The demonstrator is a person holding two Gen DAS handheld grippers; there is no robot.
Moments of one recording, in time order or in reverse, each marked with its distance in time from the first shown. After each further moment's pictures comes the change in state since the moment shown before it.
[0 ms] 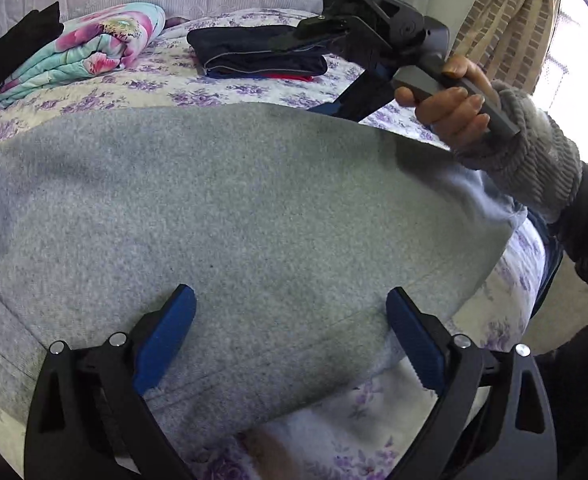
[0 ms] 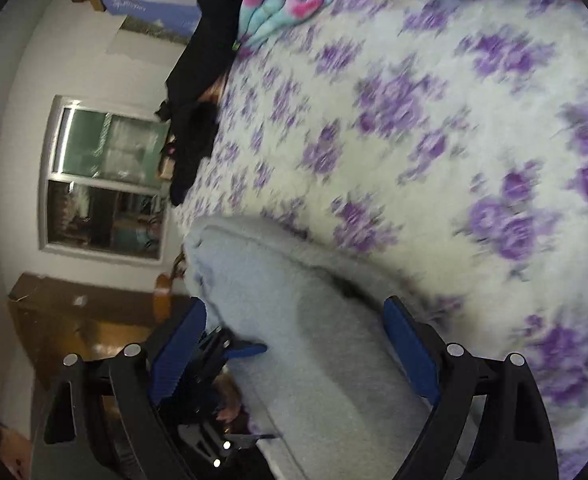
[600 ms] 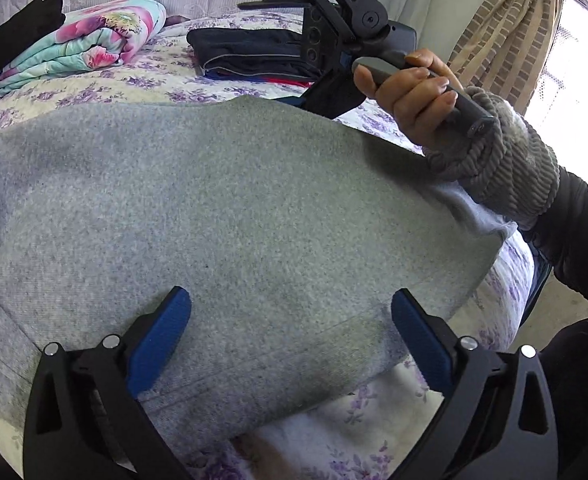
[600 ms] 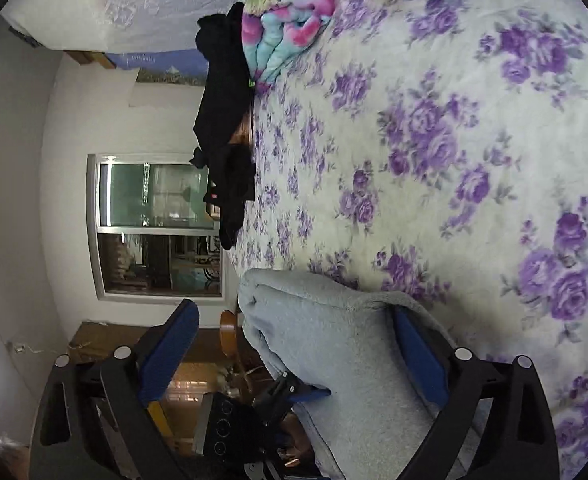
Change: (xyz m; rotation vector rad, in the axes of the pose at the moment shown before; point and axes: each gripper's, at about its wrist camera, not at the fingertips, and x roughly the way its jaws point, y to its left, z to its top) left arm -0.001 0.001 -0.002 -0.022 -0.016 -0.032; right arm 0.002 -0.013 0.032 0.152 -0.106 0.203
